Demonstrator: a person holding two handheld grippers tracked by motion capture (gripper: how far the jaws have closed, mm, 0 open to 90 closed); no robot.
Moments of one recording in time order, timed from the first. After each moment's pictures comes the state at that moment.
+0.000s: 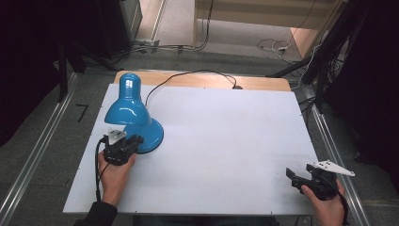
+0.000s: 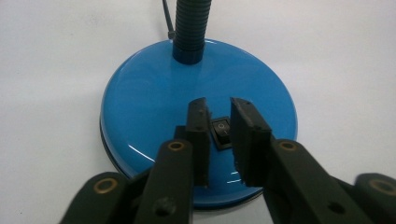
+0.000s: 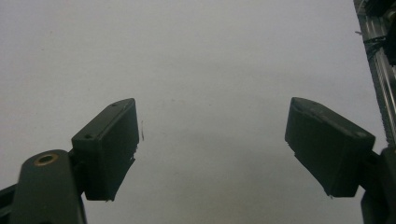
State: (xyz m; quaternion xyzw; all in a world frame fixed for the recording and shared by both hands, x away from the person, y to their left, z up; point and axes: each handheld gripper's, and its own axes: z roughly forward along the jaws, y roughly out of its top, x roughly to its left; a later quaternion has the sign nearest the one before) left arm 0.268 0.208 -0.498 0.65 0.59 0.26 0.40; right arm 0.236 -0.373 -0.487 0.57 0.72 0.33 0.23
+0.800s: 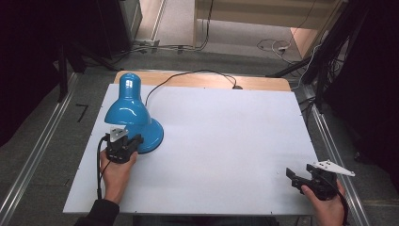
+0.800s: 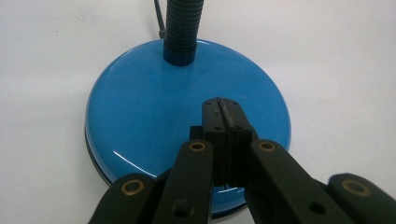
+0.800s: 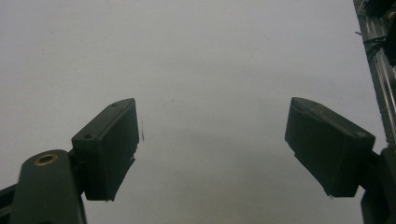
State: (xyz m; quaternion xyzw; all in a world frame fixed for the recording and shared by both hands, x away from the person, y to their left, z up) left arm 0.274 0.206 -0.499 0.65 0.59 0.25 0.41; right arm 0.236 -0.373 -0.487 0.57 0.72 0.33 0.23
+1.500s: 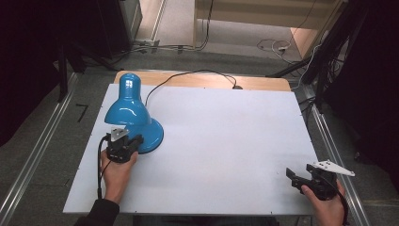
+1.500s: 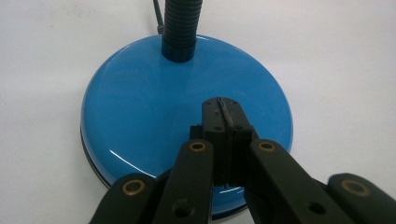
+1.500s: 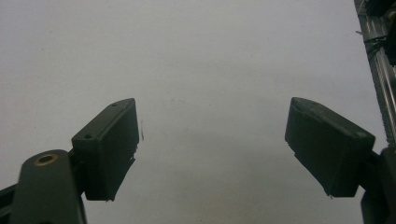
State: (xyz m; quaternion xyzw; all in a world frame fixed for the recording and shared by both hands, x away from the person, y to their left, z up) left arm 0.276 0.206 -0.501 0.65 0.59 0.24 0.40; right arm 0.236 -0.373 -0.487 0.57 0.72 0.33 0.23
